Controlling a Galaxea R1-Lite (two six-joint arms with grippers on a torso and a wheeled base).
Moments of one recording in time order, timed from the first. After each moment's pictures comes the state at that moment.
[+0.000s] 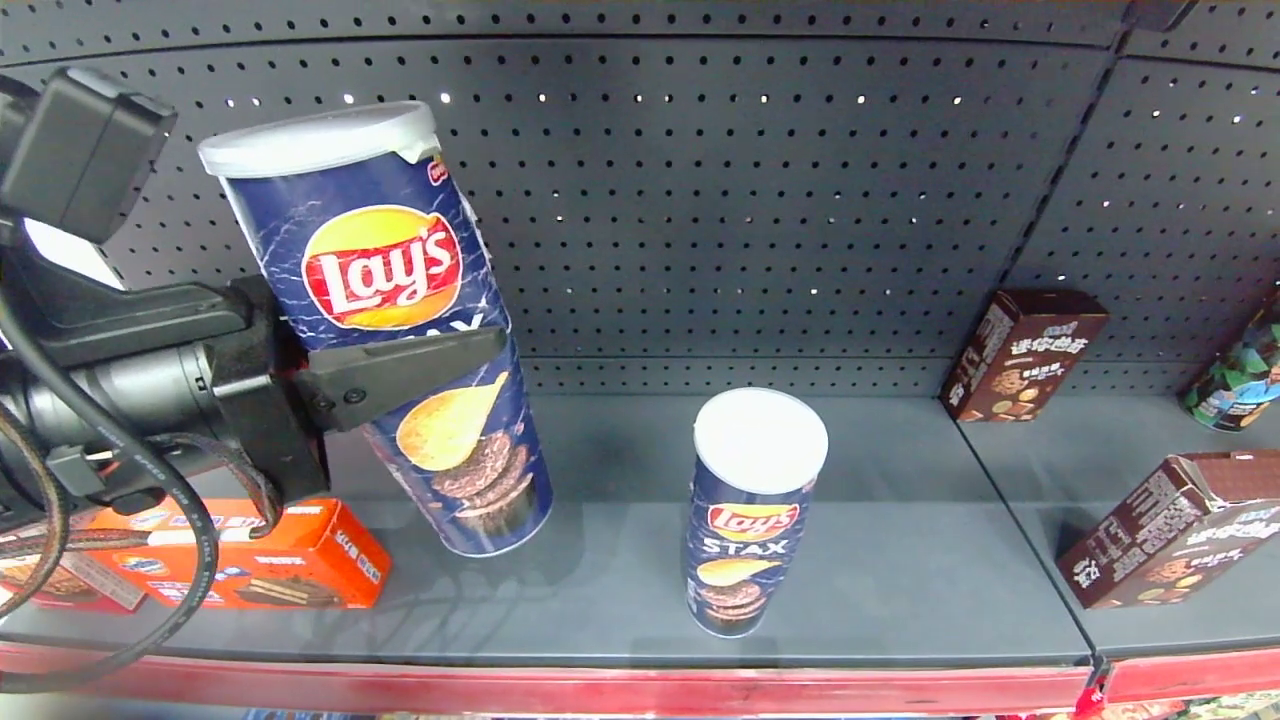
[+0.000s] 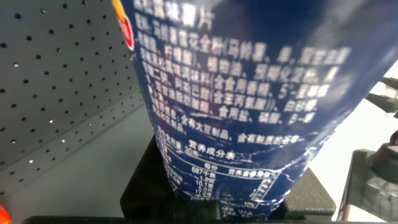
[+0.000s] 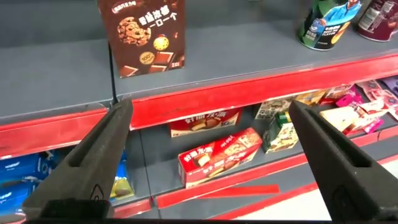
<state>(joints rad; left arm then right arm) -0.39 1.29 -0.79 -0.52 -0.58 -0.02 -0.31 0.00 0.00 0.00 -0.02 0.00</state>
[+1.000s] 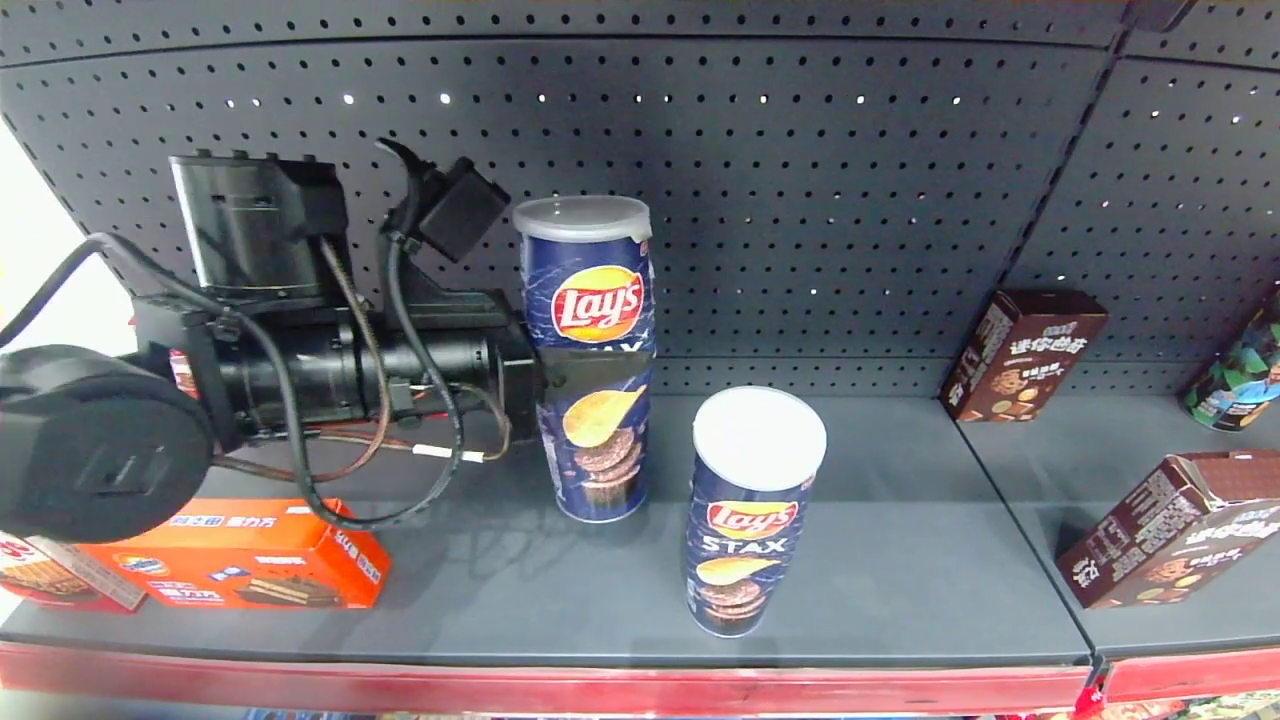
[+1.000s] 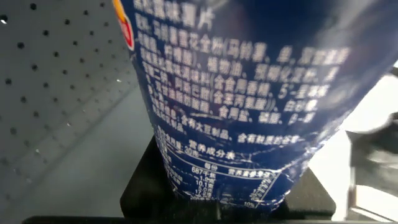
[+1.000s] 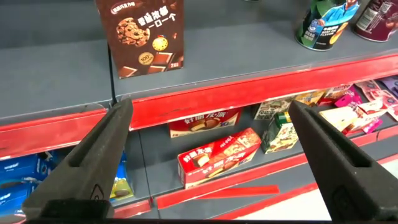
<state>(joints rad) -0.42 1.69 -1.07 -0.46 -0.72 0.08 -0.31 0.00 0.00 0.00 -0.02 0.00</state>
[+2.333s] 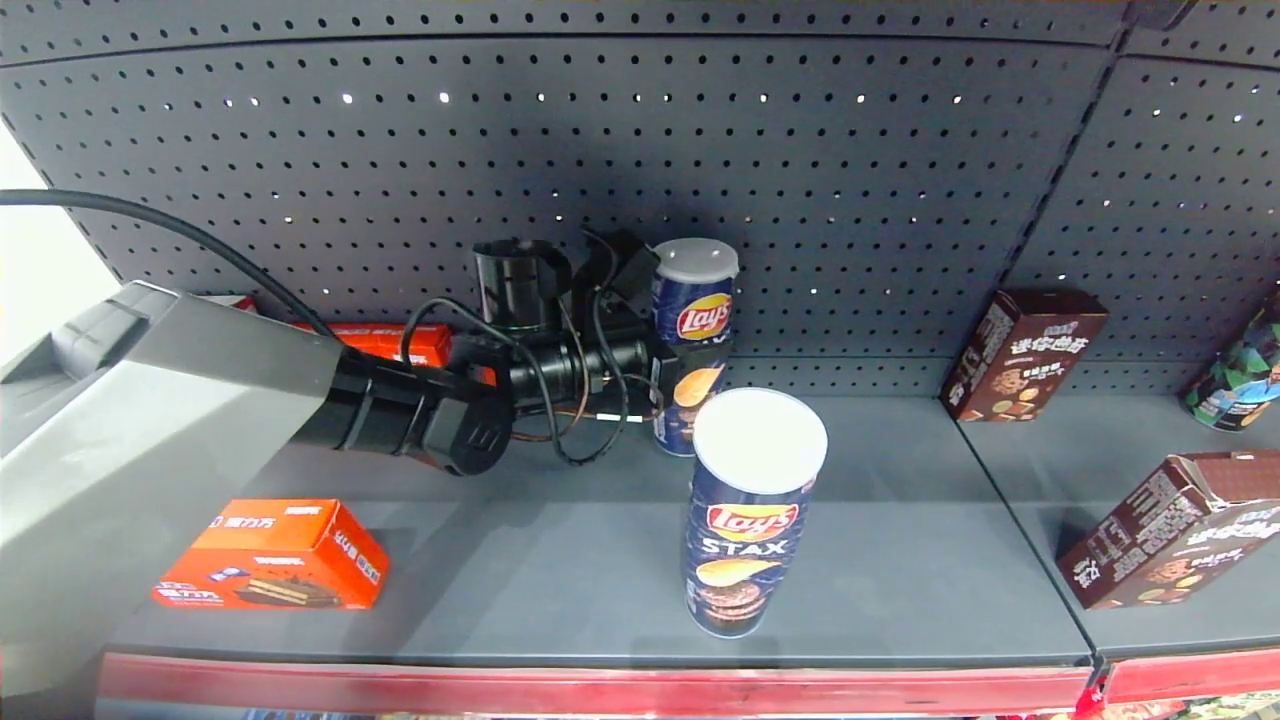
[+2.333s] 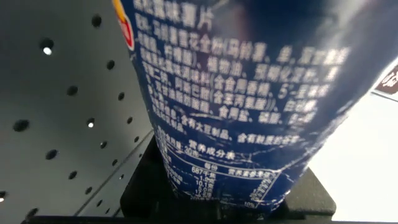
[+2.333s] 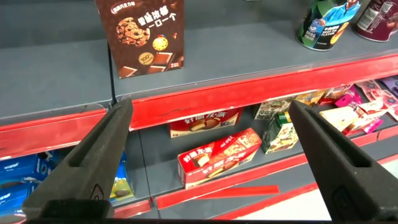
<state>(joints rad) -0.46 2.19 -1.46 -0.68 -0.60 0.10 -0.31 0.00 0.00 0.00 -0.02 0.00</state>
